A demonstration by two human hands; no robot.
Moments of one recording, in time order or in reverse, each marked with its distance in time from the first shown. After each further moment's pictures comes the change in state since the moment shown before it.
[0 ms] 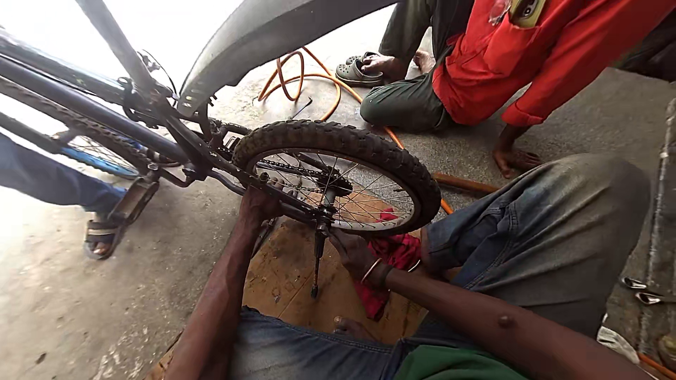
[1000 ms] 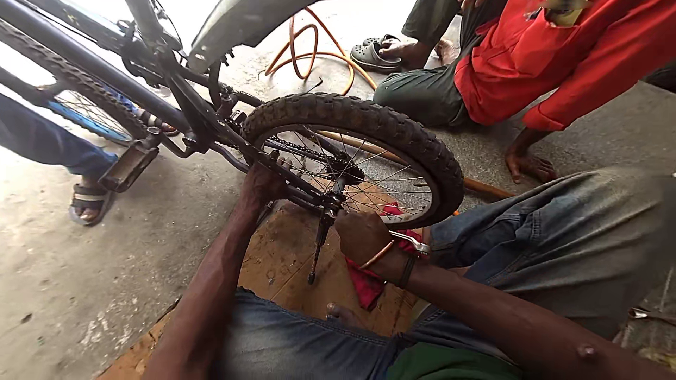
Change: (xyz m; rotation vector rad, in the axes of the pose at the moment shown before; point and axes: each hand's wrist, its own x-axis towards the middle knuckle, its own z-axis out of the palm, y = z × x) left_hand 0.005 -0.001 0.018 0.010 0.052 0.031; right_hand 0.018 -0.113 -0.086 -0.705 -0.283 0.076
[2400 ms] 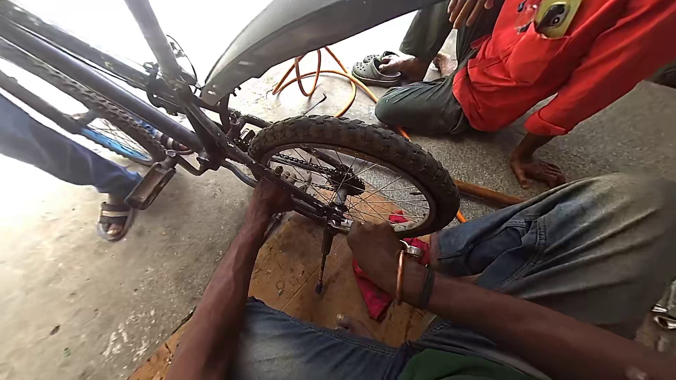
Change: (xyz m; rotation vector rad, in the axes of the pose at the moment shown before) left_hand -0.001 -0.002 -0.005 -0.044 -0.017 0.008; right_hand -0.009 -0.006 -0.032 -0.148 -0.206 0.091
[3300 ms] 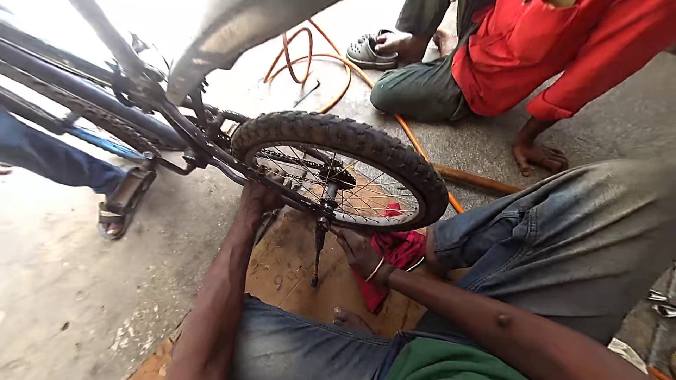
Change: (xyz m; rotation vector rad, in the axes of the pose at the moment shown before) left_hand -0.009 0.006 -0.015 -0.107 0.027 -0.101; right_hand 0.064 0.015 0.192 0.911 0.309 -0.226
